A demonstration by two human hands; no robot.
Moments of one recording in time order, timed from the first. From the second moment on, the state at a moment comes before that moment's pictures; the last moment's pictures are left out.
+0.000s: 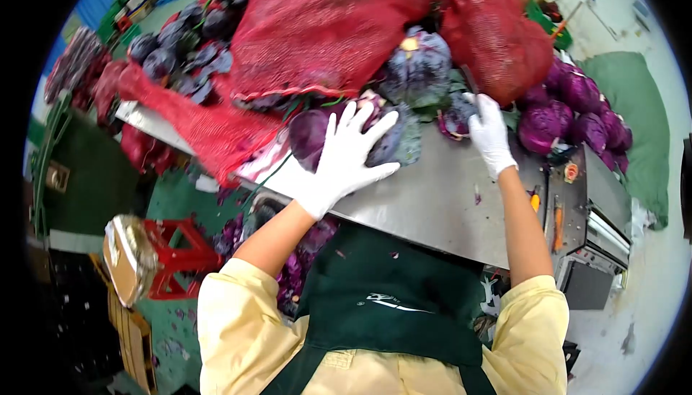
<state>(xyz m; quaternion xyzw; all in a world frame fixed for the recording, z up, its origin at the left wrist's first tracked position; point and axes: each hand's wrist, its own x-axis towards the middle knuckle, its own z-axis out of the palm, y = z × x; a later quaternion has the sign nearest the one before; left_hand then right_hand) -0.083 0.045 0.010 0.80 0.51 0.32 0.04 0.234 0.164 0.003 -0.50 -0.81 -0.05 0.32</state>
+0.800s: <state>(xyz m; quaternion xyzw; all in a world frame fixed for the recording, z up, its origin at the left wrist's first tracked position) -0.195 -0.150 0.005 0.47 0.73 0.39 0.30 0.126 0.123 0.055 -0.43 -0.57 0.43 0.55</state>
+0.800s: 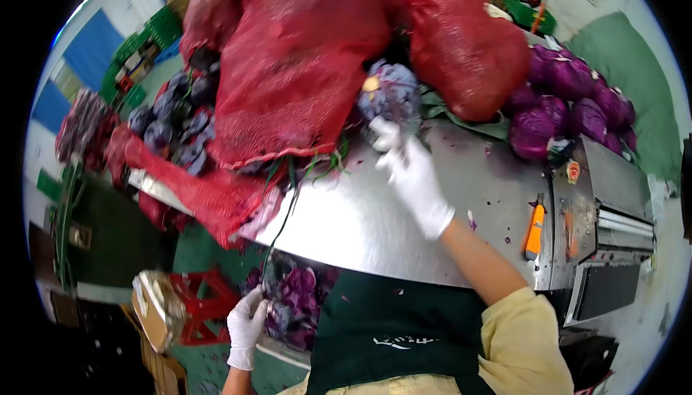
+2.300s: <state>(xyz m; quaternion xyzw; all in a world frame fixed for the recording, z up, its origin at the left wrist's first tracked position) 0.008 0.030 0.028 0.63 0.53 0.52 0.23 0.208 -0.012 -0.003 -0.56 -0.41 0.56 0.44</state>
